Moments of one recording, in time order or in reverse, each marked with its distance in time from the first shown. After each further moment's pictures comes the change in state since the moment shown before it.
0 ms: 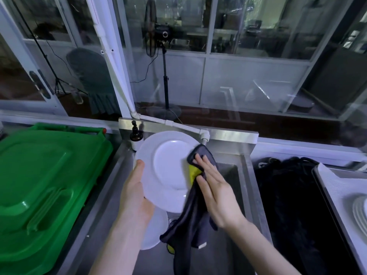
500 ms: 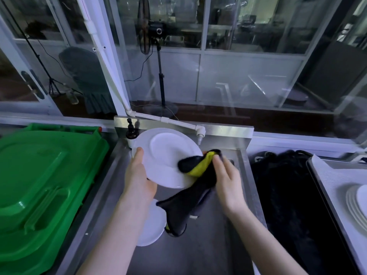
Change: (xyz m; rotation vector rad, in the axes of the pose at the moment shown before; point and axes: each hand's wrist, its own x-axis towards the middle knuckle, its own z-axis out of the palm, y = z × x) left_hand 0.018 0.008 0.028 -0.055 0.108 -0.028; right_hand 0.004 -0.003 -0.013 0.510 0.301 0.355
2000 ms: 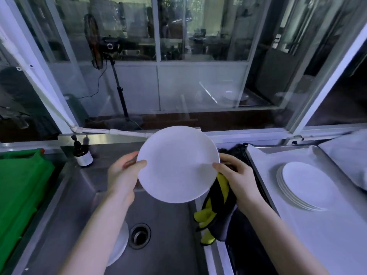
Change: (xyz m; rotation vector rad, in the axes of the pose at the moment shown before) left_hand -0.043 -0.071 0.066 0.546 -0.222 0.244; right_hand -0.018 -0.022 -0.184 -0.031 0.216 0.122
